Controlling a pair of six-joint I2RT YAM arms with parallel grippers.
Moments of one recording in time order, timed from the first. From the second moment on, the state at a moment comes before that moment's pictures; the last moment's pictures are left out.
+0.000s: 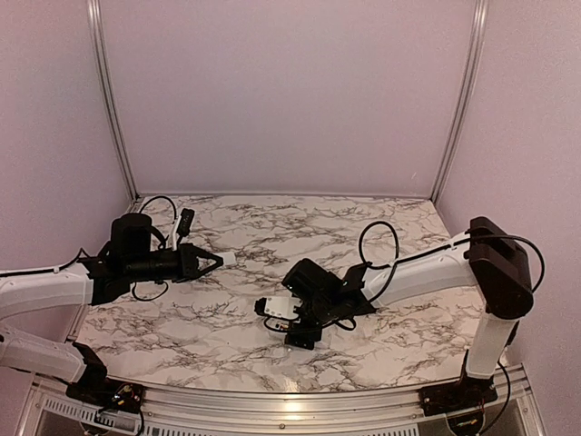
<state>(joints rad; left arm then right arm) -0.60 1.15 0.56 0.23 0.46 -0.69 1.10 1.84 1.08 -0.27 0.07 -0.39</state>
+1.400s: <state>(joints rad) -0.77 1.72 0.94 -0.04 0.78 -0.56 1.03 1.63 0.84 -0.29 -0.10 -0.12</state>
